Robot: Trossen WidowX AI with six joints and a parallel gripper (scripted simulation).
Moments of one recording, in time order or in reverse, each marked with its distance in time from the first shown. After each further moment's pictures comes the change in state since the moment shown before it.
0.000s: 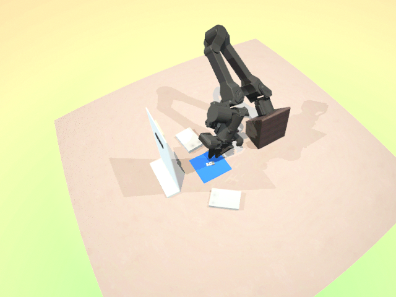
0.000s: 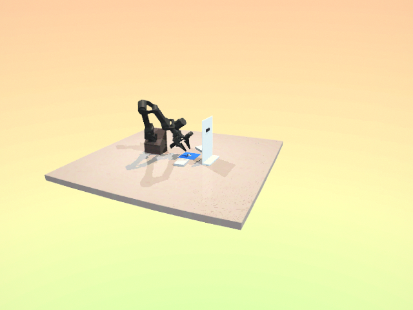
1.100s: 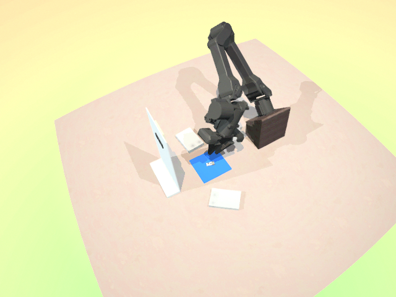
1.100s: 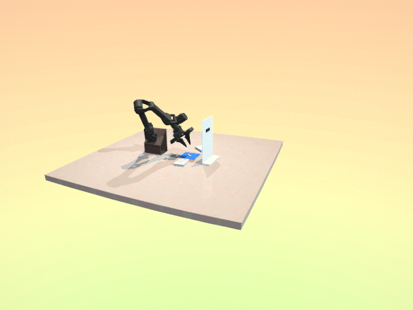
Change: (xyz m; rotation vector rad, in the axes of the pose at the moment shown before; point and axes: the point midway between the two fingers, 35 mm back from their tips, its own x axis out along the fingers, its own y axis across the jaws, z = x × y) arm -0.024 0.020 -0.006 0.002 0.009 -0.007
